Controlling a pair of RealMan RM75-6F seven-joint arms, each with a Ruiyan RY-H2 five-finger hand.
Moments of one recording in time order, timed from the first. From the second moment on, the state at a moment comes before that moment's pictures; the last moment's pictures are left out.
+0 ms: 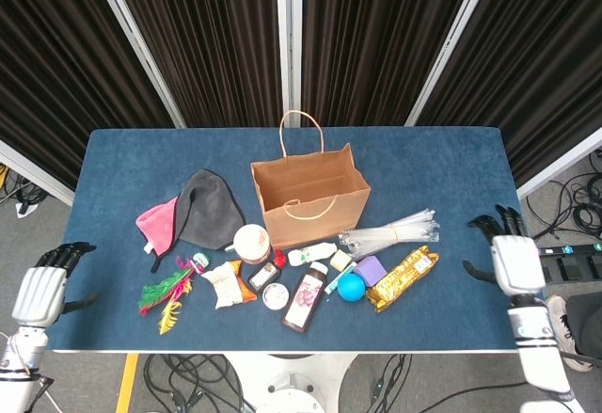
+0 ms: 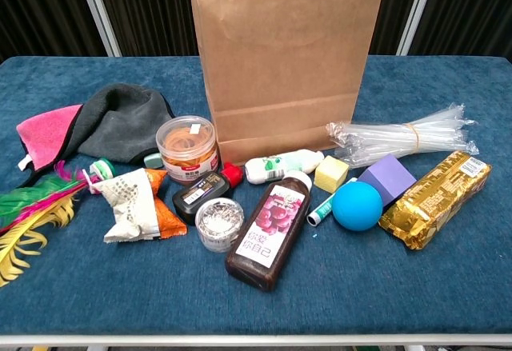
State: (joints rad) left arm -0.12 -1.41 -0.01 -1.11 1.55 1.49 -0.26; right arm 0.26 -1.29 0.18 -1.53 -1.36 1.27 -0.10
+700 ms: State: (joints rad) left arm -0.13 -1.42 -0.02 -1.08 1.55 1.49 -0.32; right arm 0.61 -1.46 0.23 -1.49 -0.97 0.91 -0.49
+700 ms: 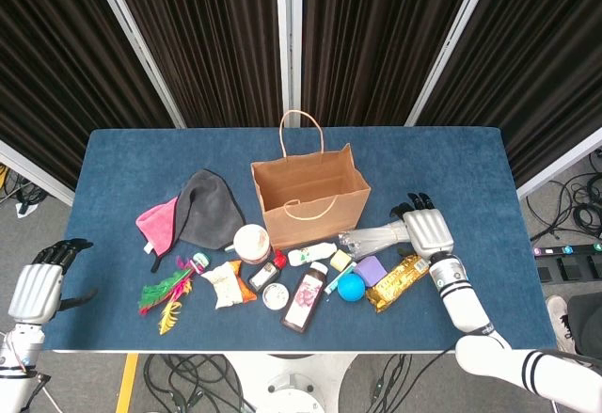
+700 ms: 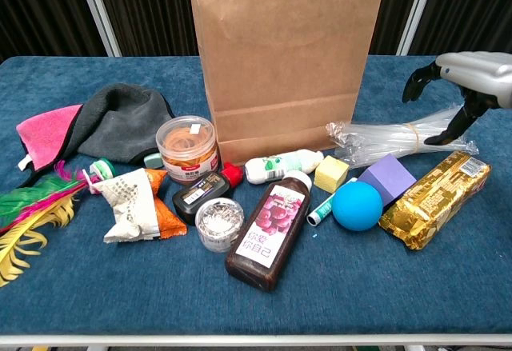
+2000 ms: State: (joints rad) left arm -0.14 -1.43 -0.01 -1.08 1.57 1.49 -0.32; right arm 0.63 -1.35 0.19 -1.57 -1.01 1.07 -0.47
